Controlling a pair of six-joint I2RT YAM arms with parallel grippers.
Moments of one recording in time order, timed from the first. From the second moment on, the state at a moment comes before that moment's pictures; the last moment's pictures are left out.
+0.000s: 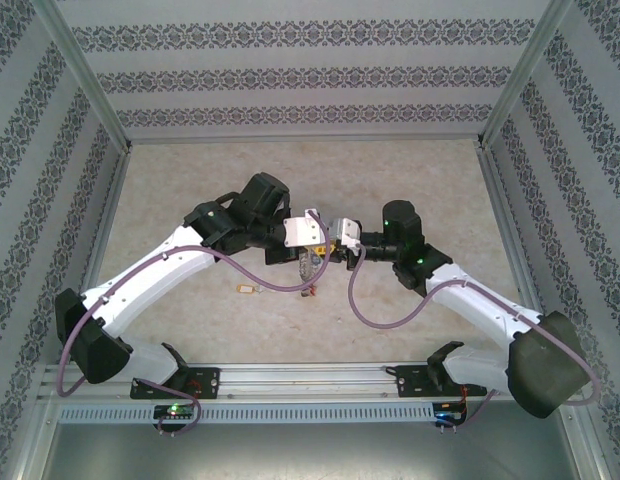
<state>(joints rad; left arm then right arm) -0.73 1.42 1.39 -0.83 0.26 0.73 0.53 1.19 0.70 0.19 -0.83 -0.50</state>
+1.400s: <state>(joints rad) -0.70 1.49 1.21 -0.65 0.30 0.71 0.51 1.26 0.69 0.06 -0.79 -0.61</state>
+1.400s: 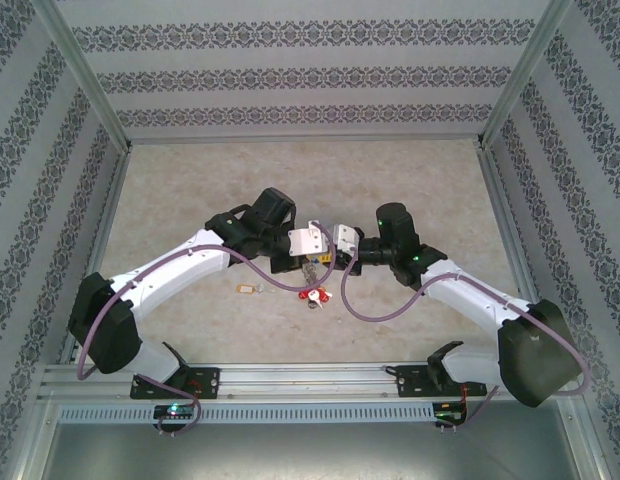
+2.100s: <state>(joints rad) -0.69 1.53 1.17 -0.61 0.29 0.75 0.51 1.32 0.70 0.00 -0.80 -0.66</state>
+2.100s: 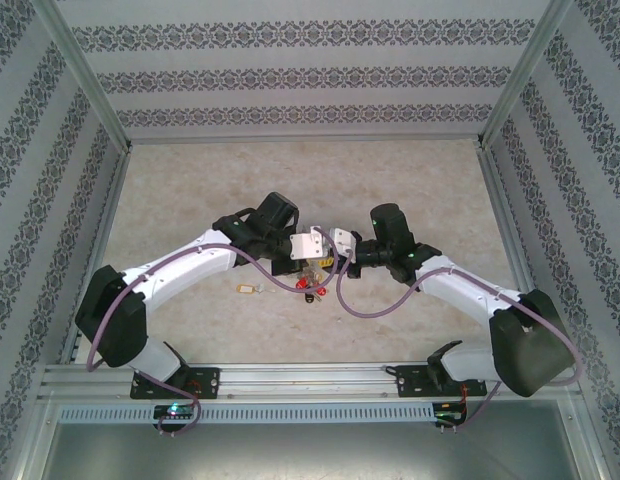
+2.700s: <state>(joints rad) -0.68 1.51 1.19 -0.66 0.29 0.79 0.51 1.32 0.70 0.04 -0.80 -0.65</state>
